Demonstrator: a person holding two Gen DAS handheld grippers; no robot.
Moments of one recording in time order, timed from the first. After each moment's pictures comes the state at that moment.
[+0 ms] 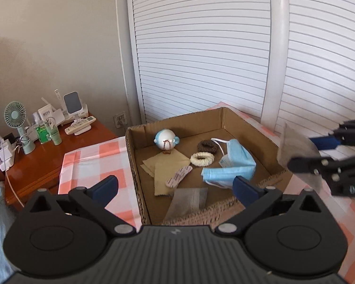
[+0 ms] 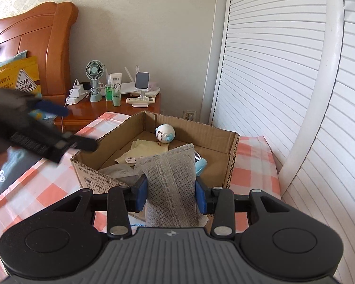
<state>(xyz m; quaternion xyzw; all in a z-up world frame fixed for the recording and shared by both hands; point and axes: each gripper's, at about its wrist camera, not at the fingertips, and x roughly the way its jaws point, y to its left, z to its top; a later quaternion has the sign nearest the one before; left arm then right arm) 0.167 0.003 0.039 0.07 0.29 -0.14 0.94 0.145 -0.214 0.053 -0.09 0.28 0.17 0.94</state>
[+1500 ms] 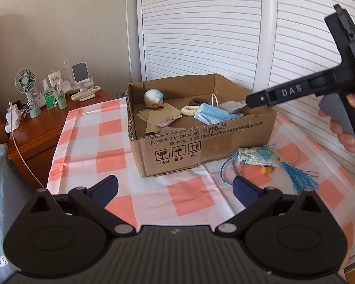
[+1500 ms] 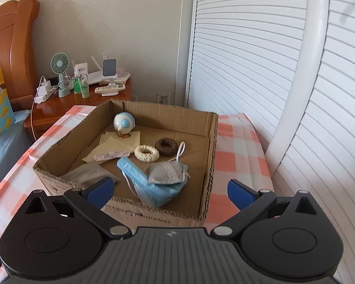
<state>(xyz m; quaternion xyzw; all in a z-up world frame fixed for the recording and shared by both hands) 0.090 0.007 0.000 0.05 0.32 -0.13 0.94 0.191 -0.212 0.032 -0.06 0.33 0.09 0.94</state>
